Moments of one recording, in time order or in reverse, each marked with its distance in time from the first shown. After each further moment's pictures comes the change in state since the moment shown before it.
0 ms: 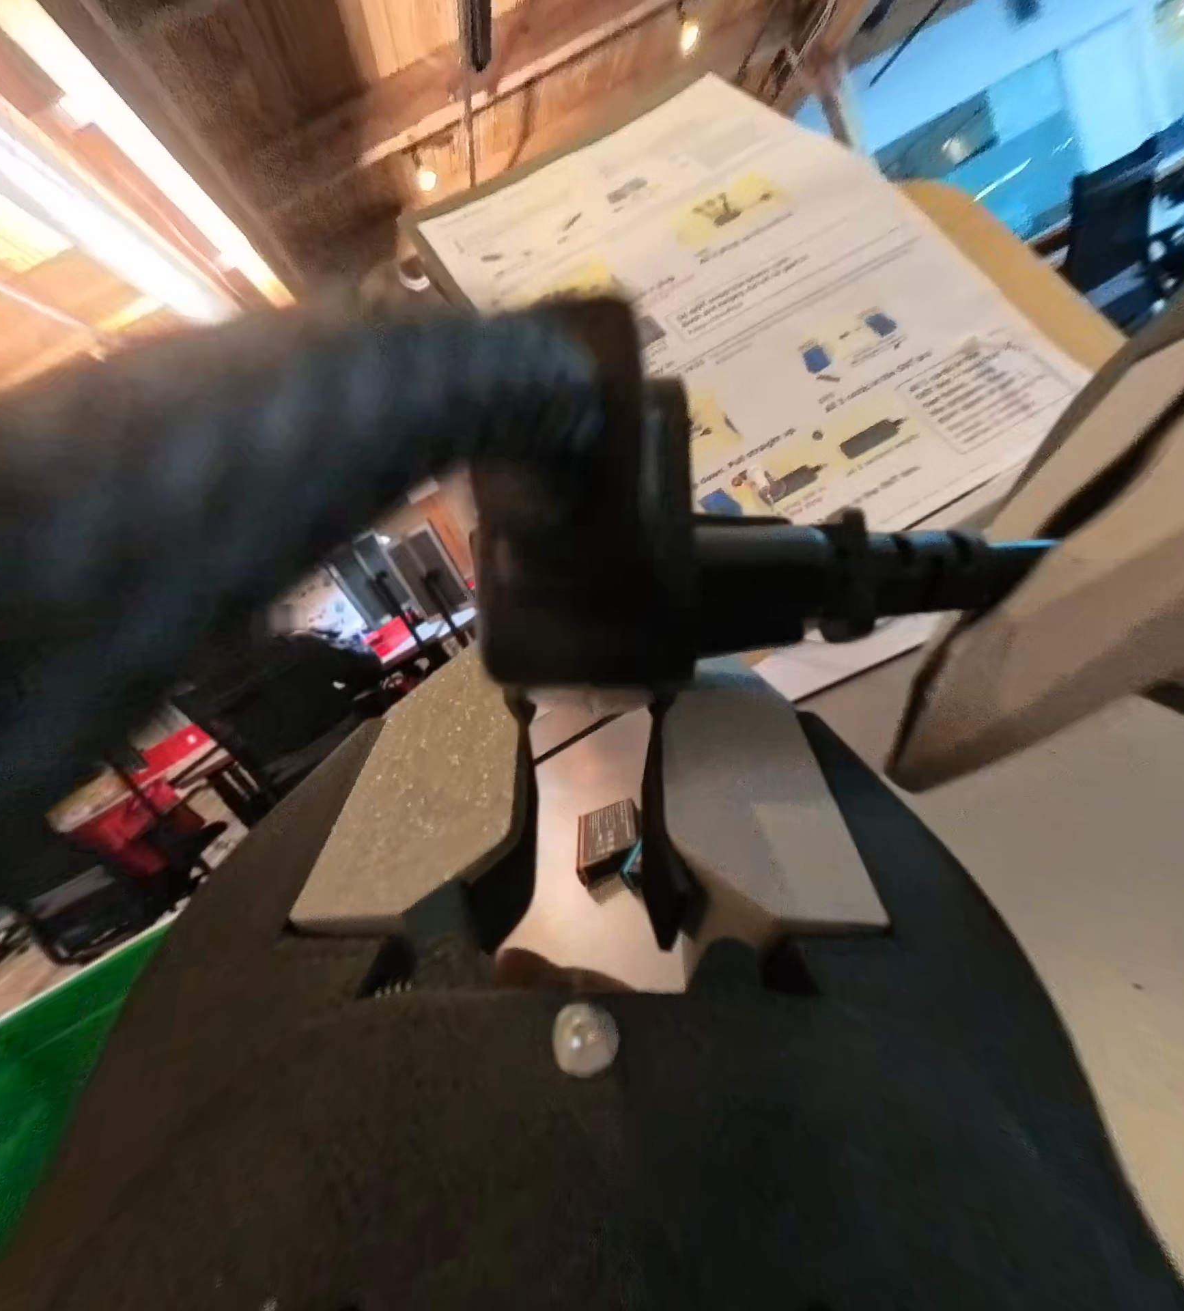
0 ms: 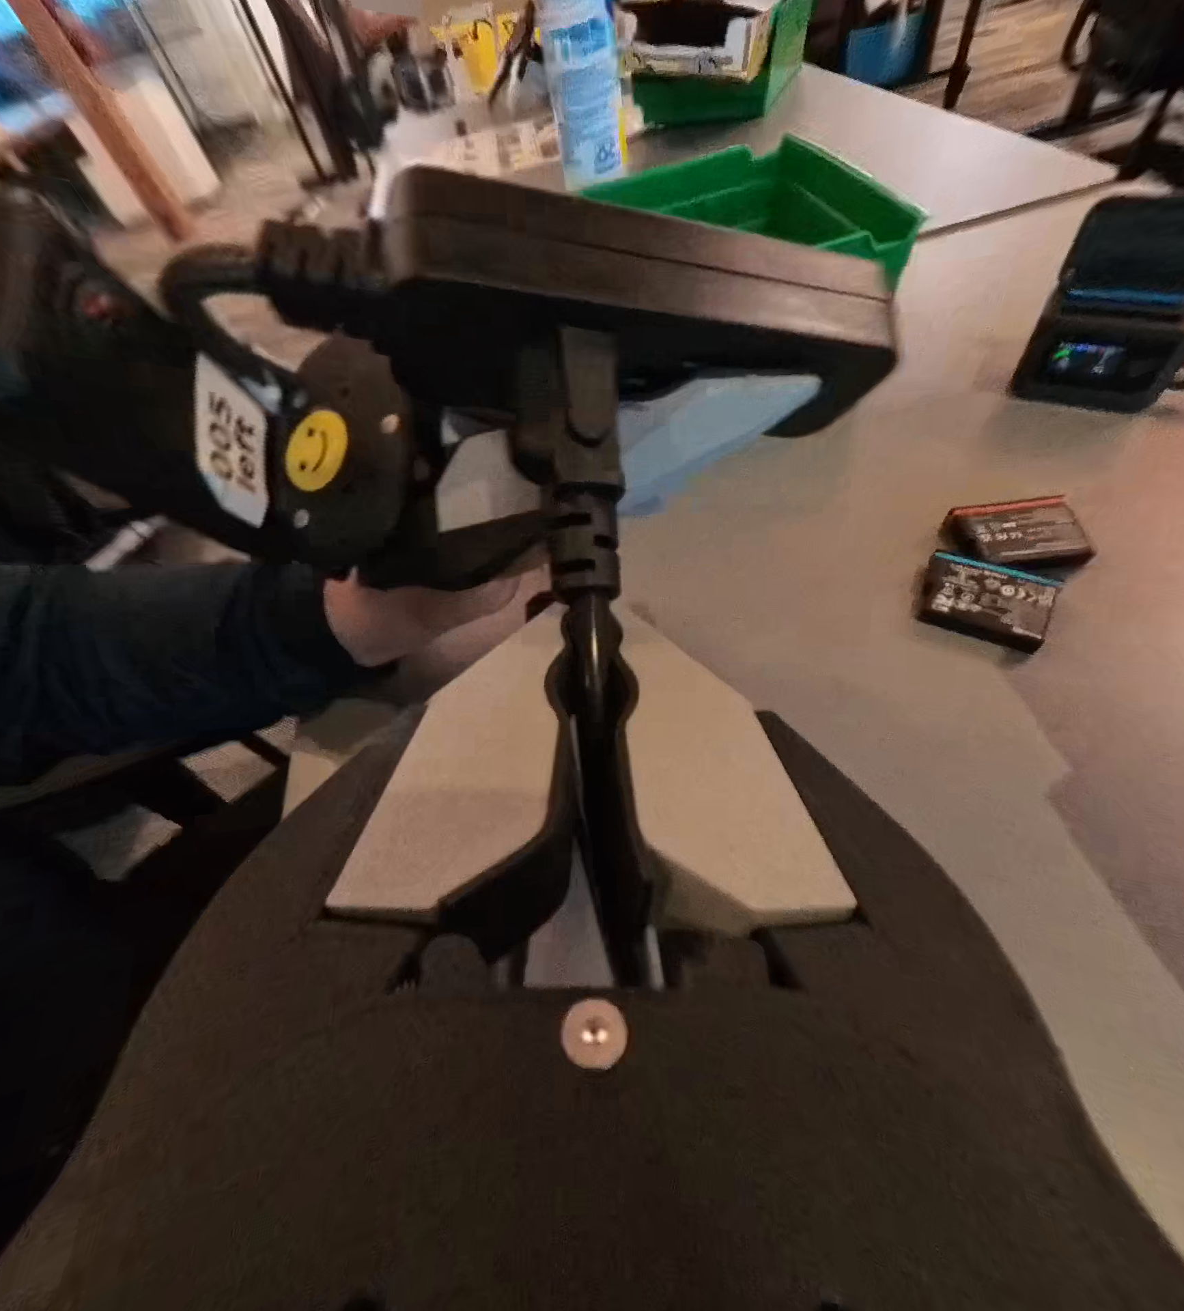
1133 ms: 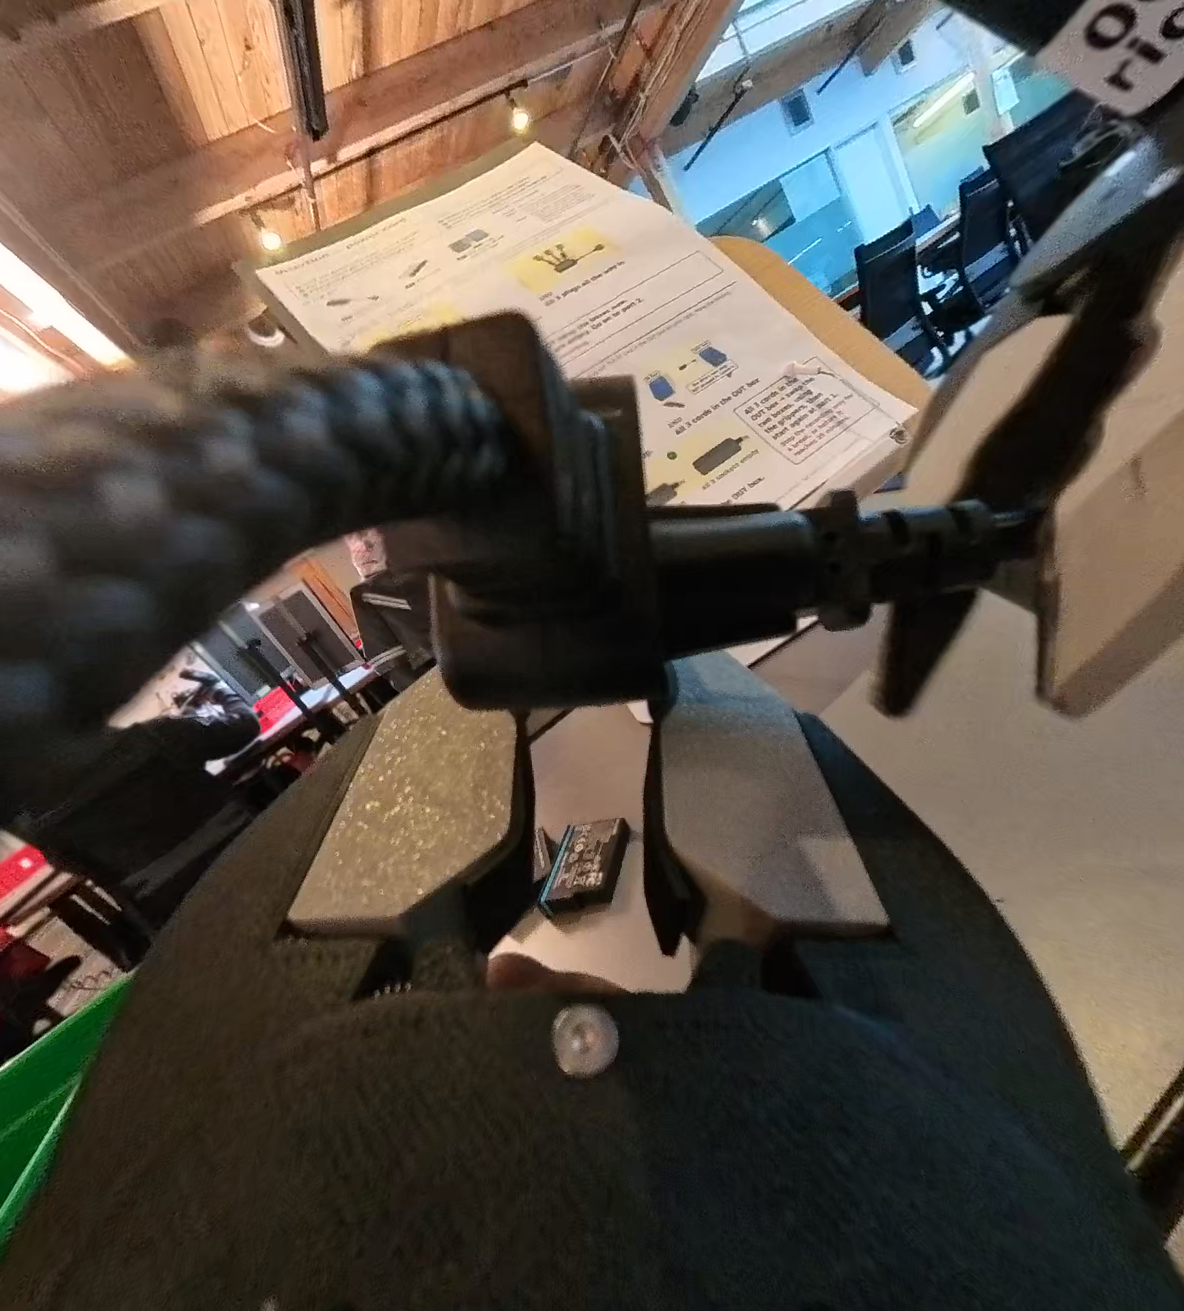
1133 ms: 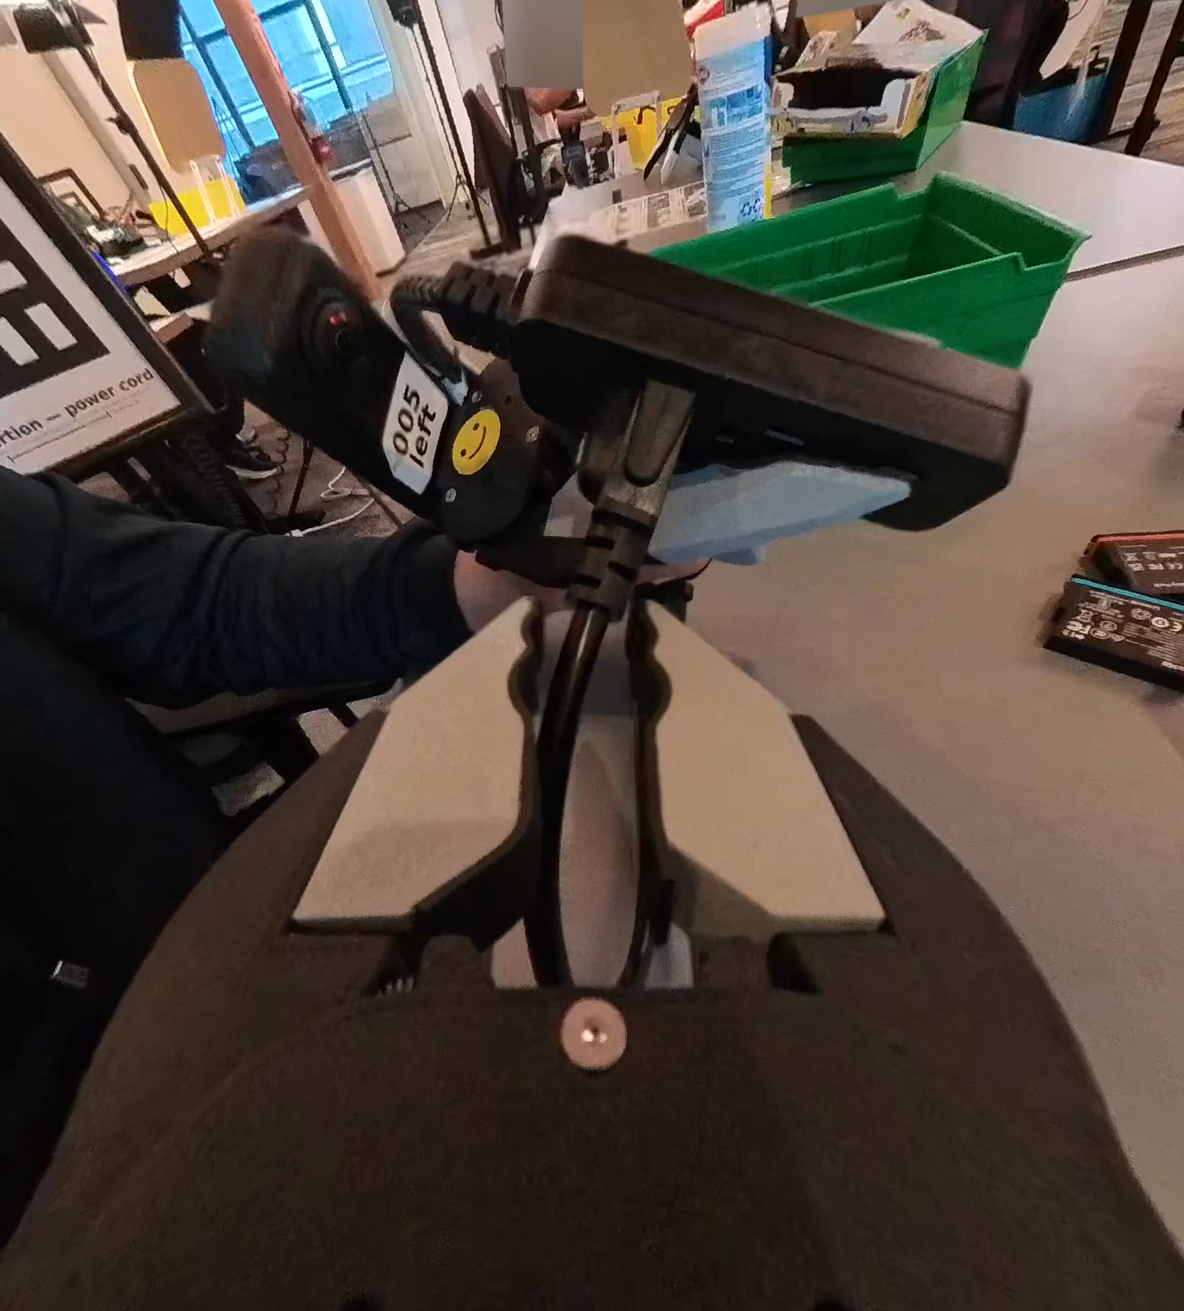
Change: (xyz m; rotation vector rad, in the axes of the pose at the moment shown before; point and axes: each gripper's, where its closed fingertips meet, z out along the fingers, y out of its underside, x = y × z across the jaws) left arm 0.036 0.000 -0.005 0.079 0.215 0.005; right arm -0.023 0.010 -0.019 0.078 -0.216 0.006
